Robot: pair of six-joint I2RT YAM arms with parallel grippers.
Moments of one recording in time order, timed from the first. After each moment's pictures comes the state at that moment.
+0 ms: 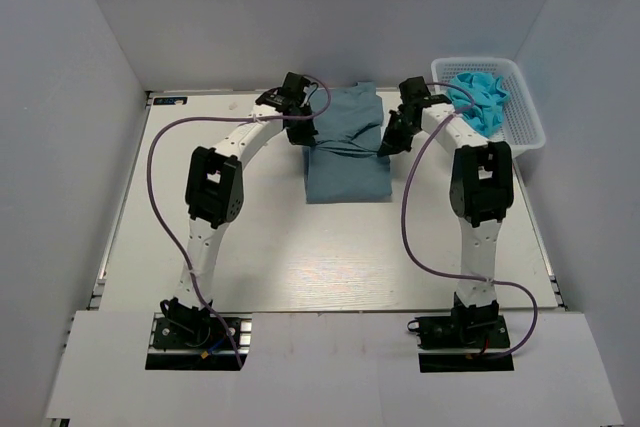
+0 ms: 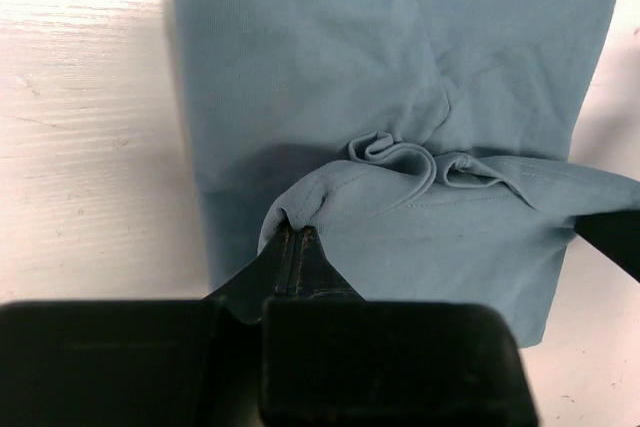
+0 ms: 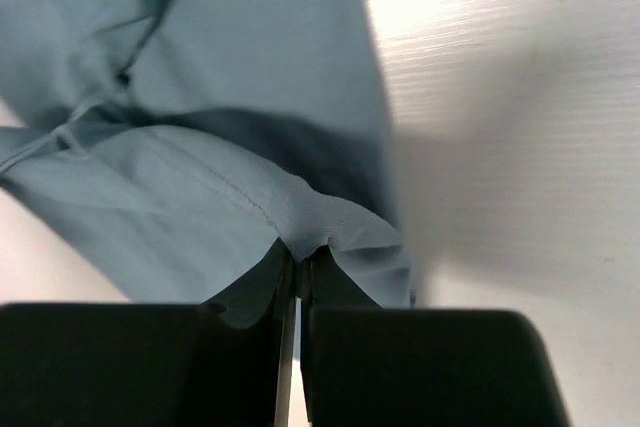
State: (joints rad) left arm -0.43 2.33 2.10 -0.75 0.06 -0.58; right arm 0.24 2.17 1.82 -0.76 -0.25 0.53
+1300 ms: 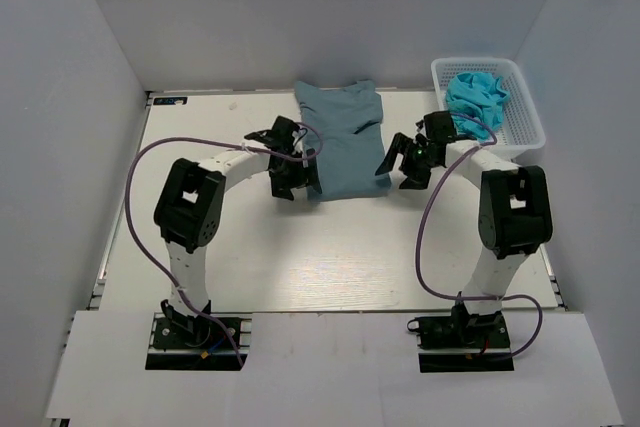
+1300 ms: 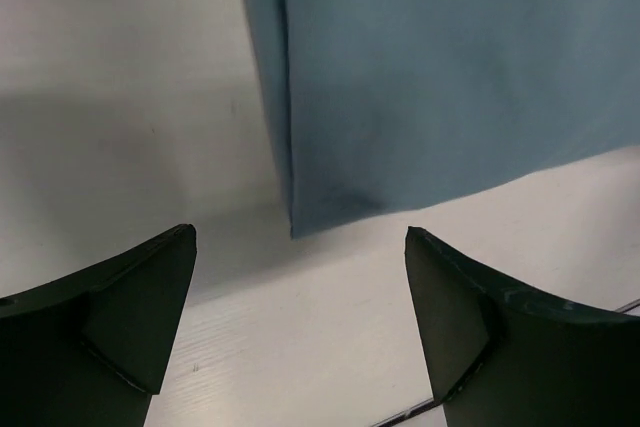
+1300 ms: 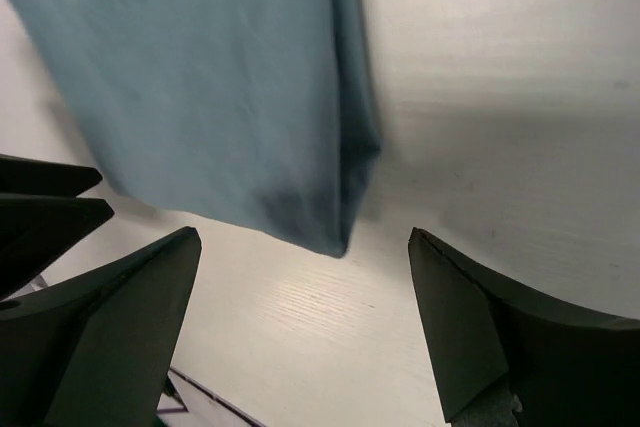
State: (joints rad) left arm -0.45 1.99 1.45 -0.57 0.23 -0.57; right arm 0.17 1.82 1.24 -0.45 -0.42 0.50
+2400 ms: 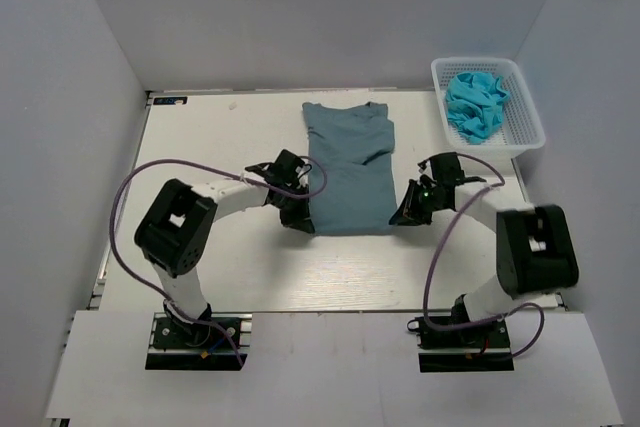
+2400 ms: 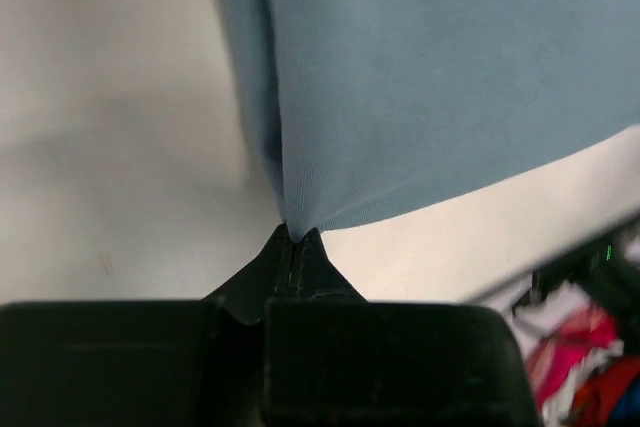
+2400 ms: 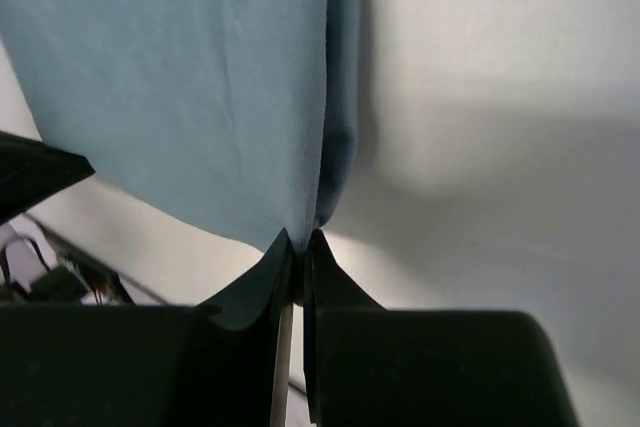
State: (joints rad) left arm -0.58 1.81 1.08 -0.43 0.31 -0.64; right arm 0.18 1.58 0.80 -0.36 -0.48 0.48
